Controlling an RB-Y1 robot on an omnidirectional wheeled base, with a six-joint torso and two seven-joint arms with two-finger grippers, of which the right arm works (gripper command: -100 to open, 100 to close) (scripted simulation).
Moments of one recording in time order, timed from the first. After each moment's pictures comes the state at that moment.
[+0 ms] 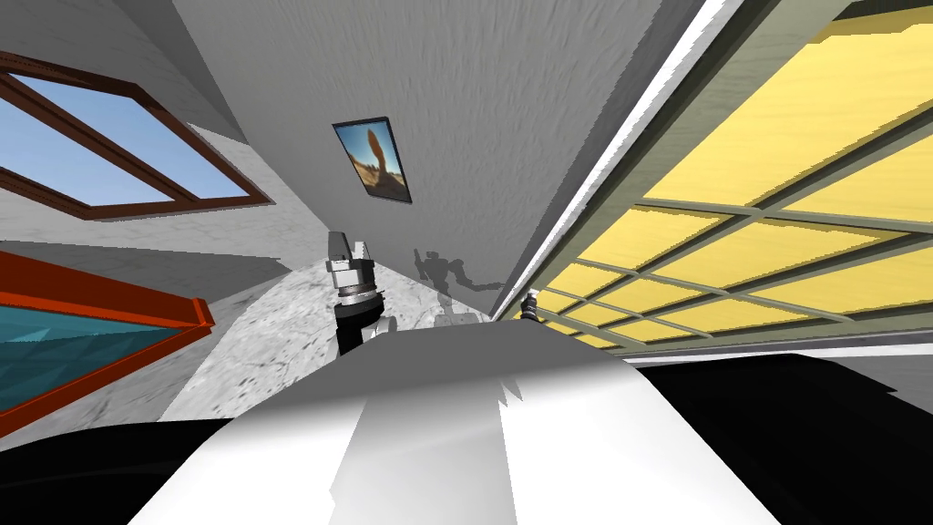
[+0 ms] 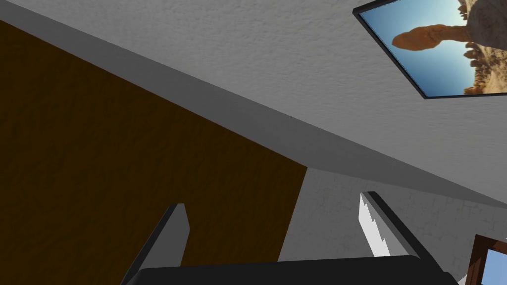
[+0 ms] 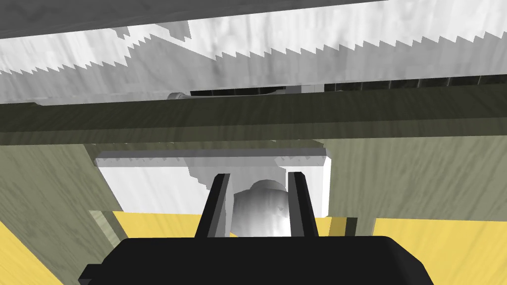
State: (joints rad) arm 0.15 -0.24 0.01 -0.87 -0.74 -0.71 0.19
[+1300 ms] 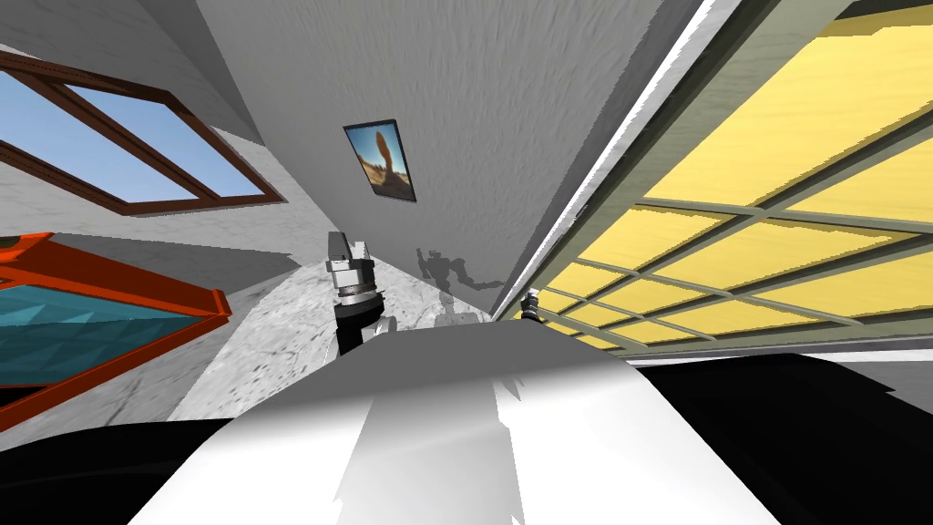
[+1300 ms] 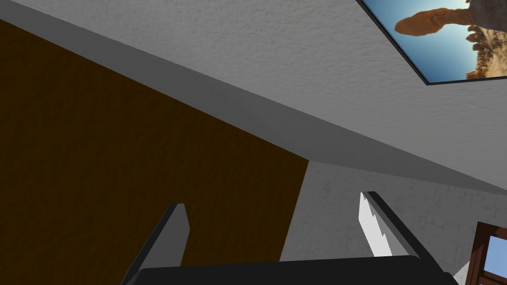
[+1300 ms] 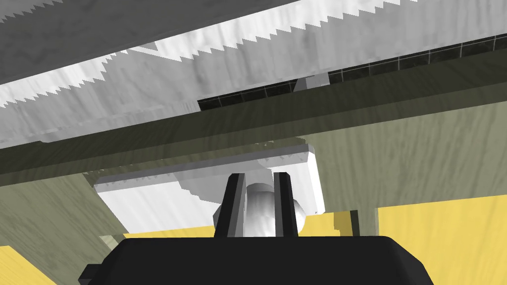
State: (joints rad) arm 0.15 -0.25 0.02 -0.89 -0.75 -0.72 0.04
